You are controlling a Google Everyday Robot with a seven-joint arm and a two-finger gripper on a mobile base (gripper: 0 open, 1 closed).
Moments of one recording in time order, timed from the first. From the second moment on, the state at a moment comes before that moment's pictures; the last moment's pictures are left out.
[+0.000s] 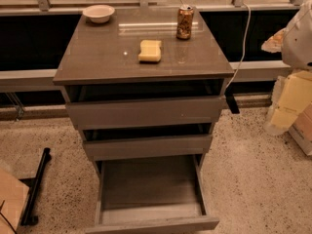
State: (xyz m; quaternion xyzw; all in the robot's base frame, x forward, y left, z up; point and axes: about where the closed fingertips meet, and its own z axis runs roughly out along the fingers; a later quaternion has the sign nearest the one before) arm 0.438 -0.217 0.976 -0.60 0.78 -0.03 0.16
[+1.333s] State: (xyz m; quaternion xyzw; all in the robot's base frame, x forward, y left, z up) arm 0.475 -0.185 0.962 -0.57 0.79 0.00 0.22
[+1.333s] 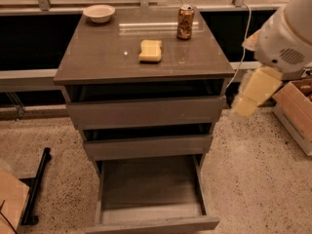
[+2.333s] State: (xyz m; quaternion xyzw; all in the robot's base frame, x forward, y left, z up) arm 0.629 -0.077 0.964 -0.53 0.77 0.08 0.35
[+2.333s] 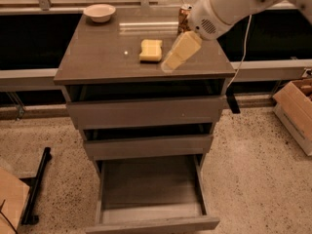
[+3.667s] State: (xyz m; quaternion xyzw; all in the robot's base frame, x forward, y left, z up) arm 0.727 -0.008 0.898 -0.42 0.78 0.16 0.43
